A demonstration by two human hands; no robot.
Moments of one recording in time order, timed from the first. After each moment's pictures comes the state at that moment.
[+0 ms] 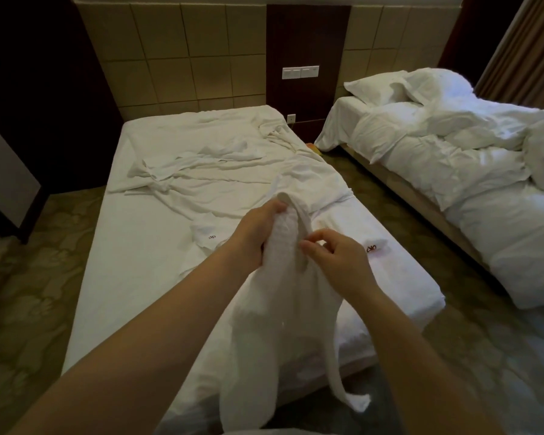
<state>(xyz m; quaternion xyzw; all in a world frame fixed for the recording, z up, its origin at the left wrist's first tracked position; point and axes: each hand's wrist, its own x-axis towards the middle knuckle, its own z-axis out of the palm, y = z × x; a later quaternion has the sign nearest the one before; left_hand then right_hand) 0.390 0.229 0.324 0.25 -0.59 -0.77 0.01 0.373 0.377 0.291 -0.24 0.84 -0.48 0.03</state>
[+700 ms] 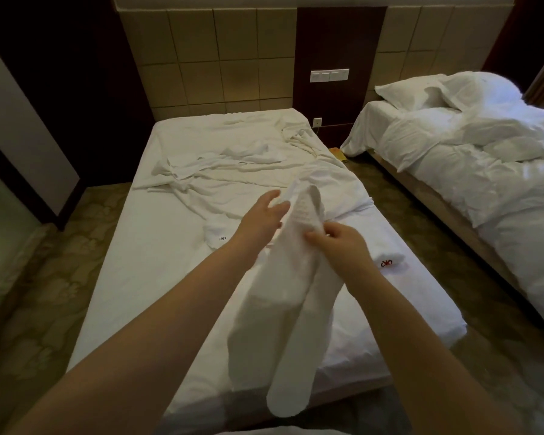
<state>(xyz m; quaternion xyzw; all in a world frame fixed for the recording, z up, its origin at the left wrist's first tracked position) 0.367 0.239 0.327 0.24 -0.73 -0.63 0.10 0.324 0.380 0.304 -0.20 0.81 -0.54 0.14</state>
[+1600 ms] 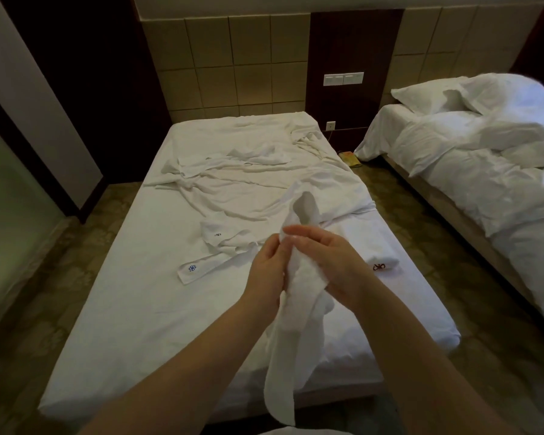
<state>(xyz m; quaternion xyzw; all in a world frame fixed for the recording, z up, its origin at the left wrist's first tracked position) 0.379 0.363 0.280 0.25 -0.58 -0.75 0.19 0.316 0.451 0.308 -0.21 0.60 -0.70 0.34</state>
